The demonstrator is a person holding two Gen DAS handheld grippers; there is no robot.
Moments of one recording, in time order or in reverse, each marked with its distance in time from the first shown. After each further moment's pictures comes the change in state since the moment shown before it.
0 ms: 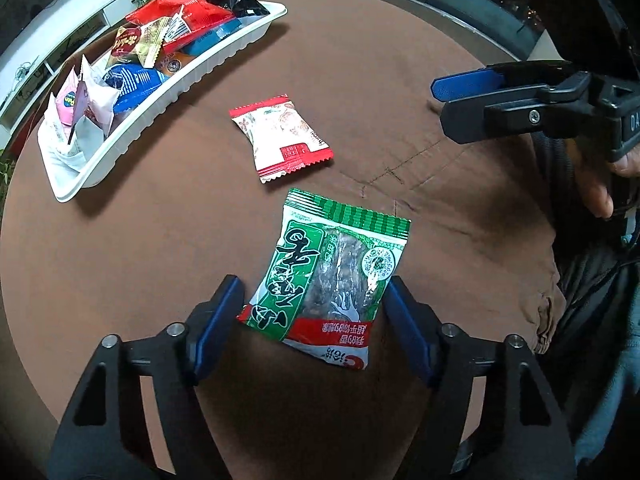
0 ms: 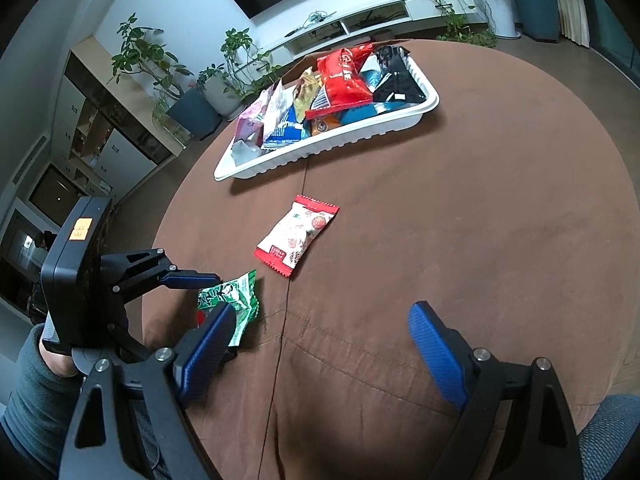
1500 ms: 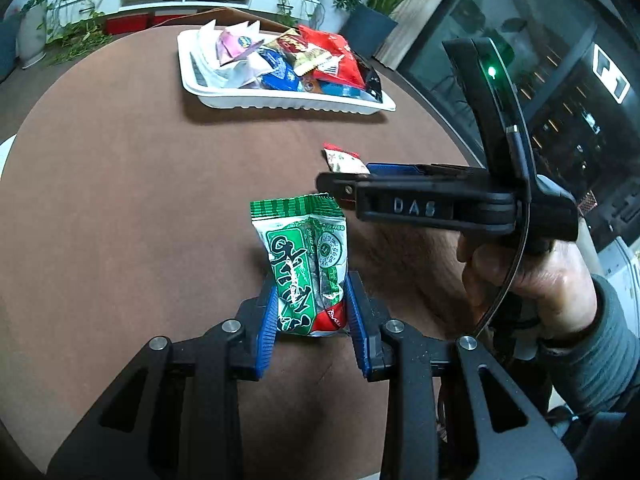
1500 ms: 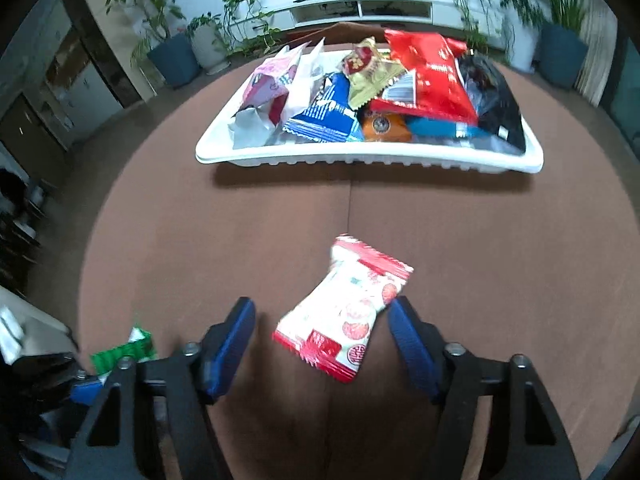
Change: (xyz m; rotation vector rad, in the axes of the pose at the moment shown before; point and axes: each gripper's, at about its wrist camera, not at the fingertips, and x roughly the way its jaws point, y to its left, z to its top) left arm -0.051 0.021 -0.080 -0.623 -0.349 -0.077; right arm 0.098 0.072 0.043 -0.227 0.102 -0.264
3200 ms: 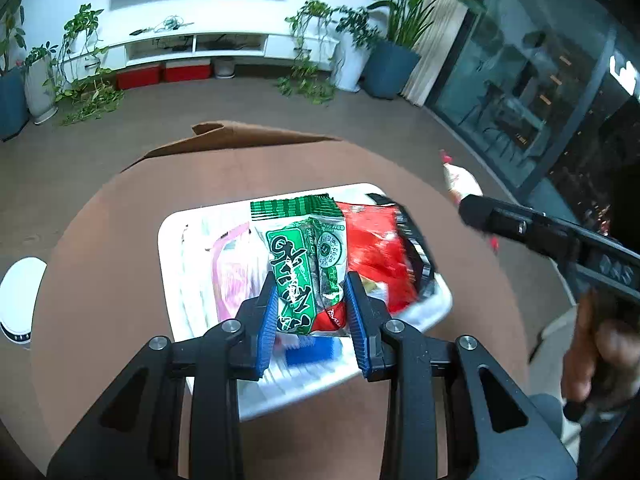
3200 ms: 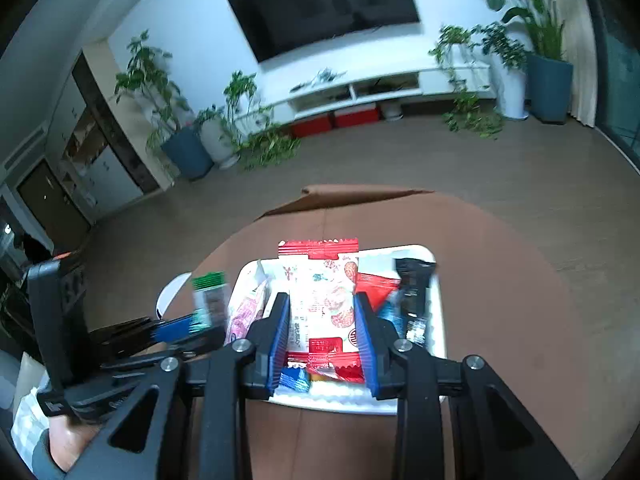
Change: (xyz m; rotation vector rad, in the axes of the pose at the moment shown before) left arm 0.037 0.001 0.250 0.048 -0.107 0.143; right arm -0.075 -0.084 0.168 0.122 -0.244 0.149
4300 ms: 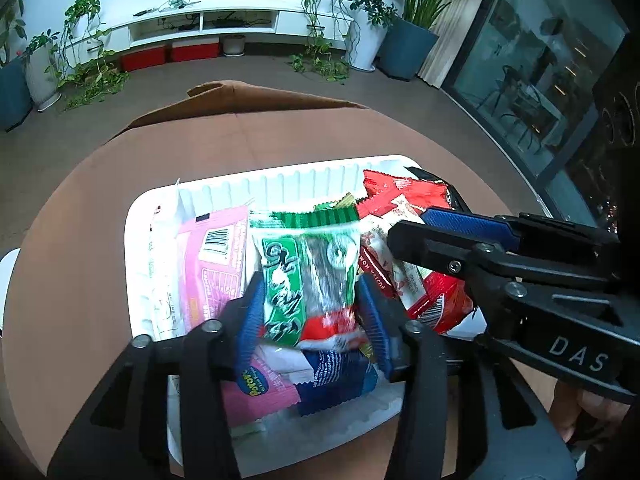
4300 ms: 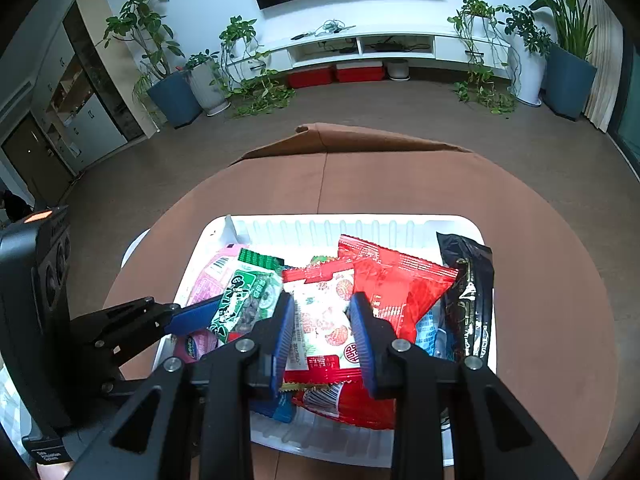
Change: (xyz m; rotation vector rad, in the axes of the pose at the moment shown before) left arm 0.087 0.010 -0.003 -0.016 0.061 0.037; right arm 0.087 0.003 -0.011 -0.074 0.136 -0.063
